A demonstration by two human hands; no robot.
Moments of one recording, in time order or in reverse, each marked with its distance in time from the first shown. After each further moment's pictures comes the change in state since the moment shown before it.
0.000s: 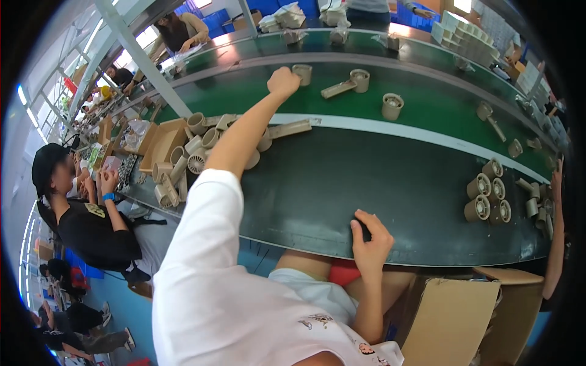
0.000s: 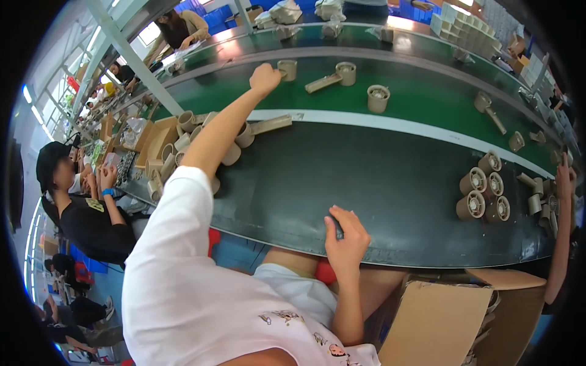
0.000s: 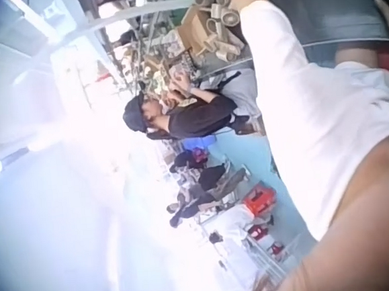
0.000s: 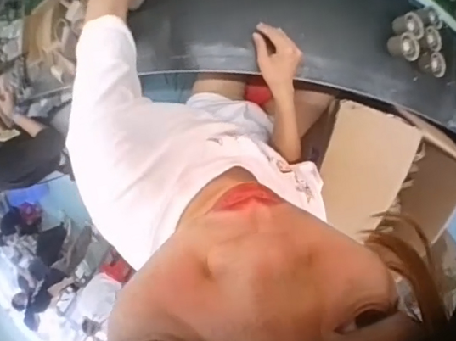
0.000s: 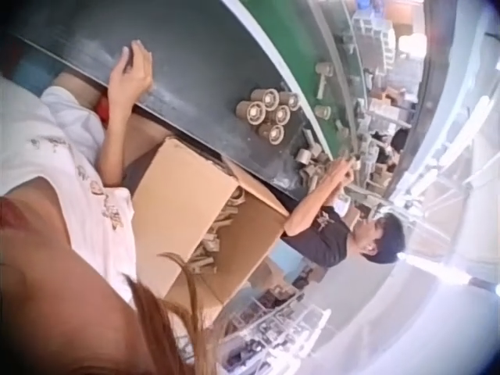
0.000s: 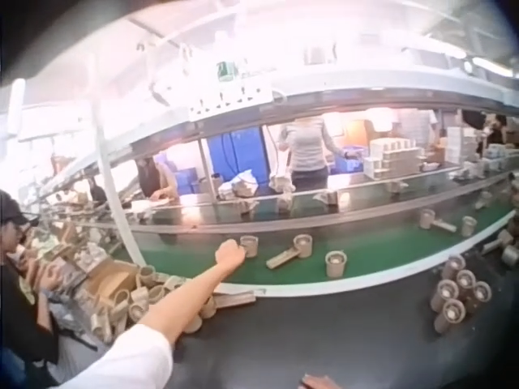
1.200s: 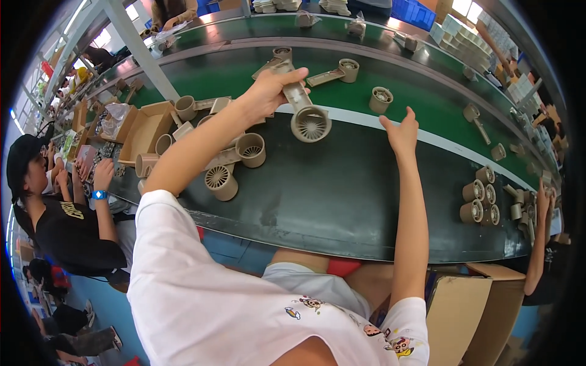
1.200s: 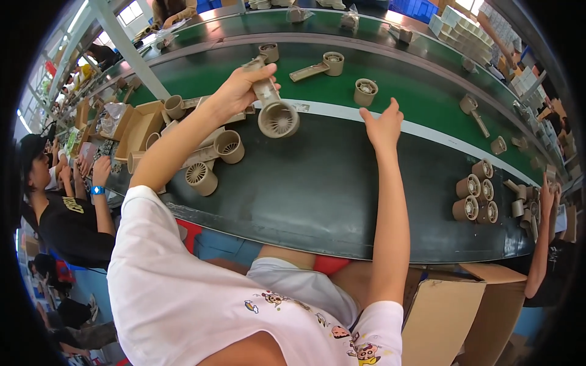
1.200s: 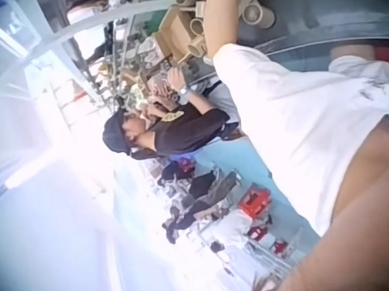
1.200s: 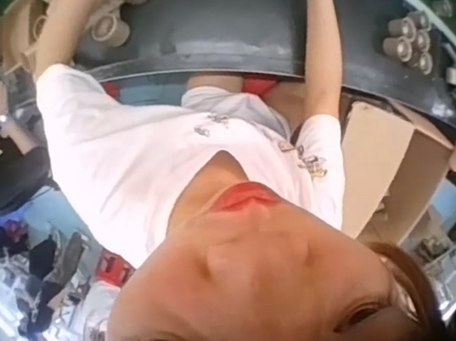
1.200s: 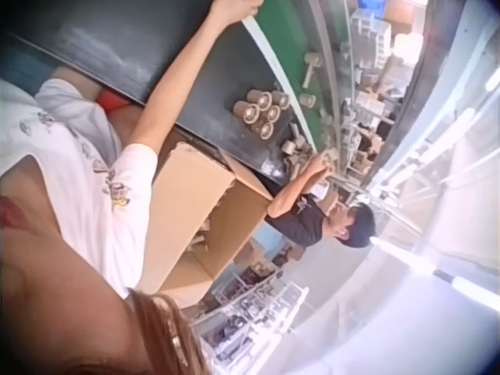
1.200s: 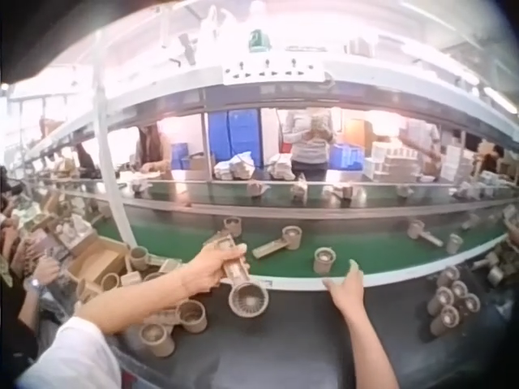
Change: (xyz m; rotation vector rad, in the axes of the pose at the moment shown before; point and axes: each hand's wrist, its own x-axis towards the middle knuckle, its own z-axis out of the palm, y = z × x) left_hand -0.082 -0.027 -0.105 -1.377 -0.653 -0.257; right_hand 0.222 0.074 0.061 -0.409 0.040 0.106
